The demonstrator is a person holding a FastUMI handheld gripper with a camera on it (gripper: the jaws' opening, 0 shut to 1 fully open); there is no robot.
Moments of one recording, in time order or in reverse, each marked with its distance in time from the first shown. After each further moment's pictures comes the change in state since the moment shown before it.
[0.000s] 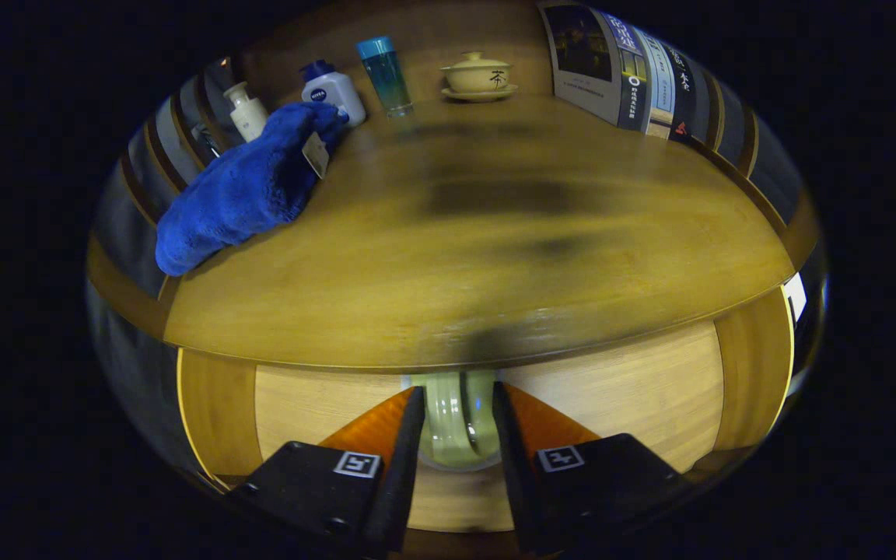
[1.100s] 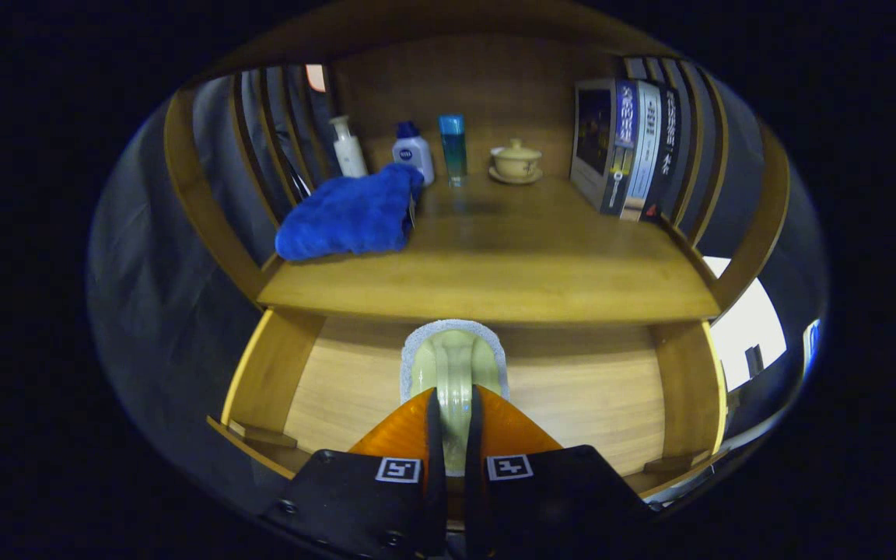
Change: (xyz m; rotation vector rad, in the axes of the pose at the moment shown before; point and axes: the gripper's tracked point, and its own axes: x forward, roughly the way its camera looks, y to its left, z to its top) arm -0.138 0.014 0.009 -0.161 -0.255 0.088
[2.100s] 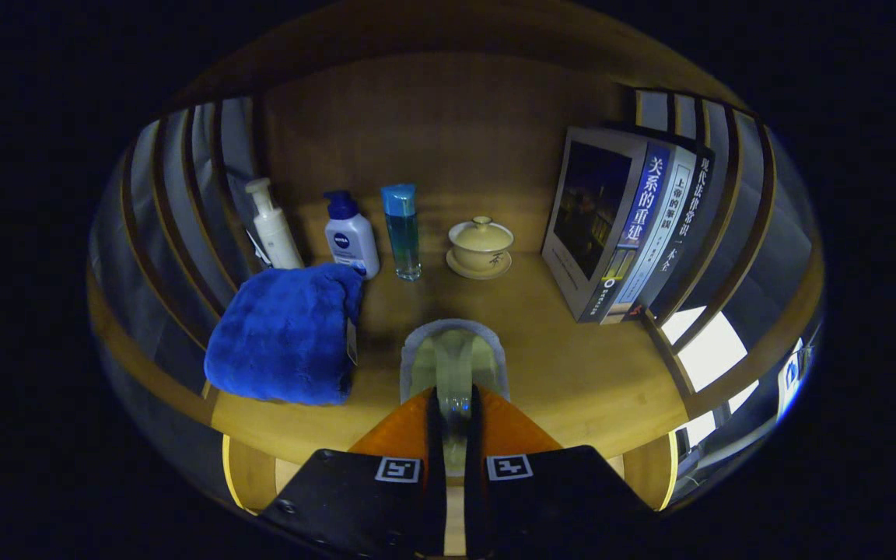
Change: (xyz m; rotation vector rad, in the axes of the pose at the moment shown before) arm 0.085 -0.039 0.133 0.028 -0.054 -0.185
